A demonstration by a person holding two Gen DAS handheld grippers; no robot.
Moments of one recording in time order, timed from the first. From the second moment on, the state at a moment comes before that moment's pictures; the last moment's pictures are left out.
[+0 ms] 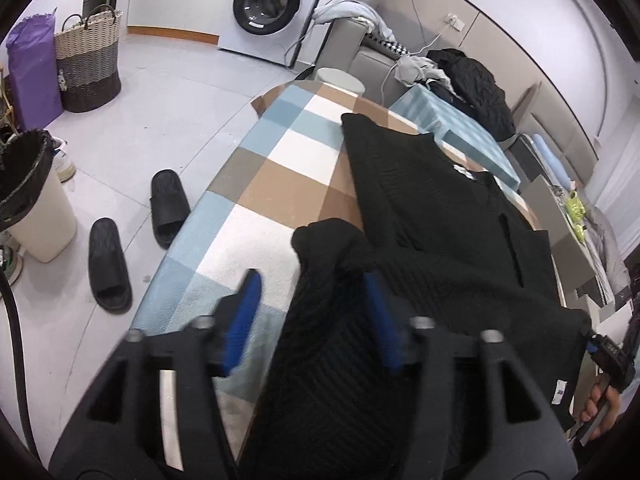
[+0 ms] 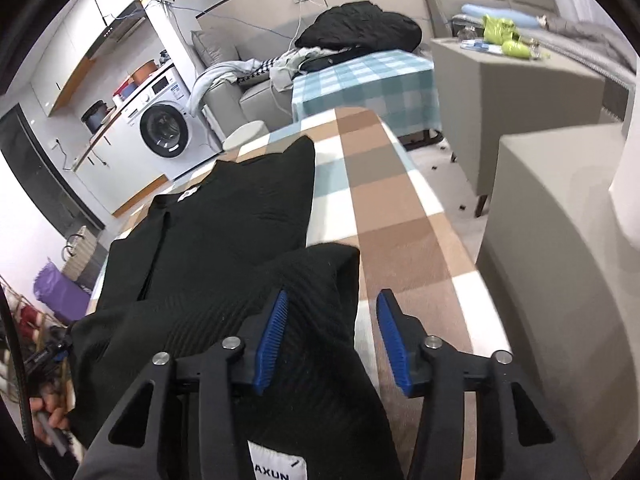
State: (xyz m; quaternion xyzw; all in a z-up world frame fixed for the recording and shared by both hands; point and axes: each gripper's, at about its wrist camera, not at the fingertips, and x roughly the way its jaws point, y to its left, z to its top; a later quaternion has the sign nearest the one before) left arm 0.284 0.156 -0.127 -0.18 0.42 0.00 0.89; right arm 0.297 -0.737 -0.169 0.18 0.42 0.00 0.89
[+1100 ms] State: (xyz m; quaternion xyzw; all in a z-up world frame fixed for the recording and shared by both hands) left arm 0.240 0.124 -0.140 -0.10 0.44 -0.04 0.89; right arm 0.257 -0.687 -0.183 0.12 0.48 0.07 0.87
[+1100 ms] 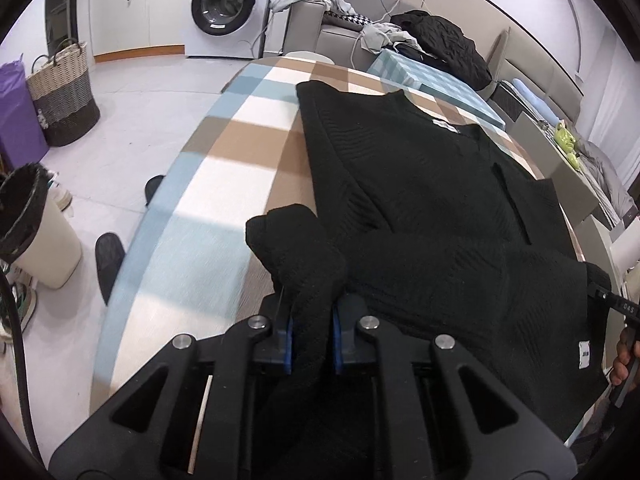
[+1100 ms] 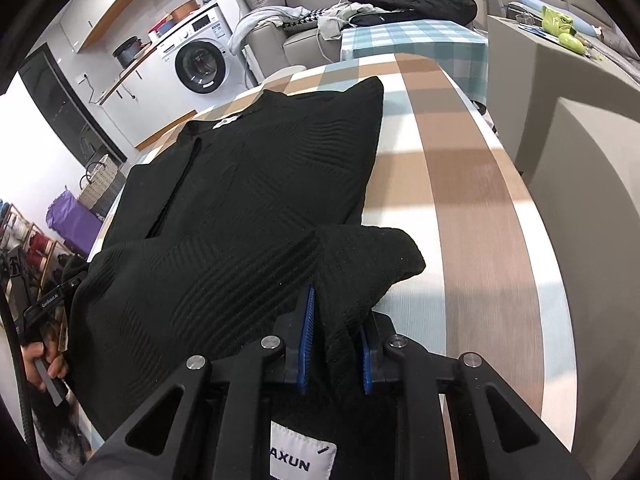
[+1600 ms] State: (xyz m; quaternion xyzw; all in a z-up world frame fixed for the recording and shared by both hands) left arm 0.177 0.165 -0.121 -0.14 0.42 0.00 0.90; right arm 0.192 -0.707 -0.169 0.12 0.46 0.06 0.88
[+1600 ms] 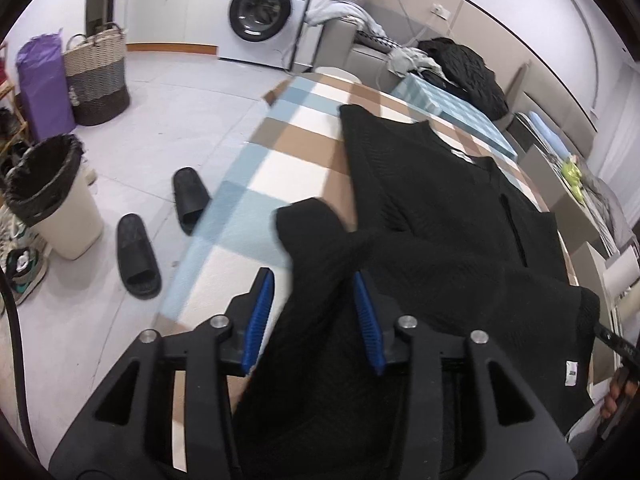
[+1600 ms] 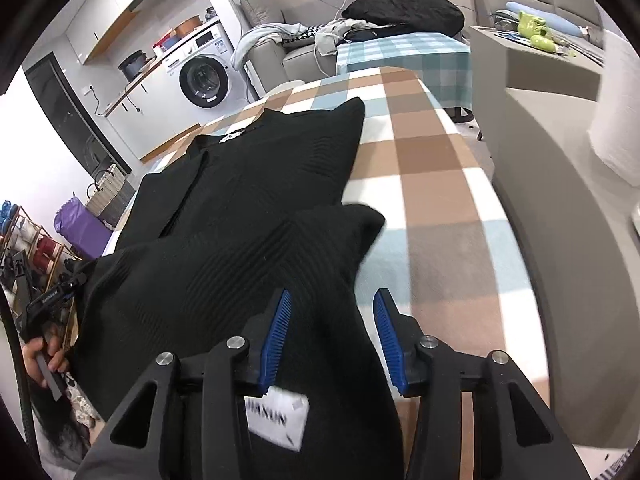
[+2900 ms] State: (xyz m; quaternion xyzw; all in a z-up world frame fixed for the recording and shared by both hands) left arm 0.175 0.157 -0.063 -0.12 0.33 -0.01 0.94; right arm 0.186 -0.701 -0.107 0.12 0.30 0.09 0.94
